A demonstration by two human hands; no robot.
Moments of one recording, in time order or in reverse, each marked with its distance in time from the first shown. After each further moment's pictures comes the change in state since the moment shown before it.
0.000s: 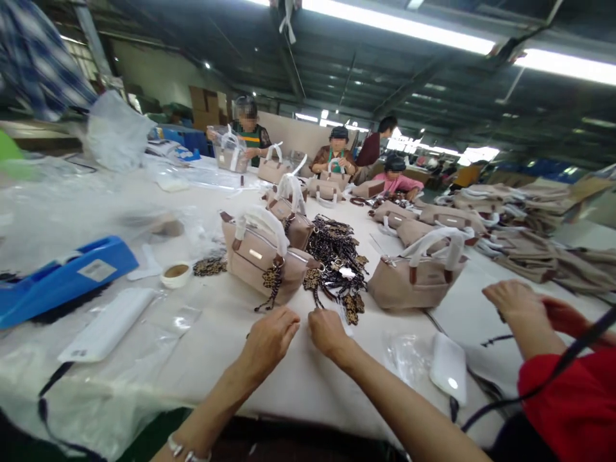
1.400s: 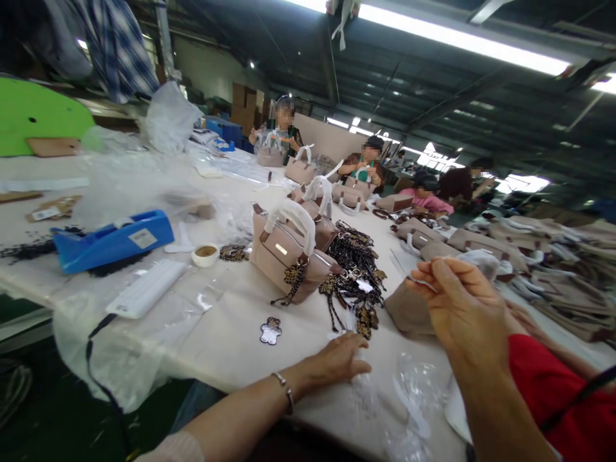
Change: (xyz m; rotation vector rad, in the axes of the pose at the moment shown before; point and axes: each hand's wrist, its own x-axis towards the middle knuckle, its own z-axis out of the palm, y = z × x) left_hand 0.035 0.051 0.107 -0.593 -0.395 -0.057; right_hand -0.050 -0.012 -0.181 1.305 0.835 -0.153
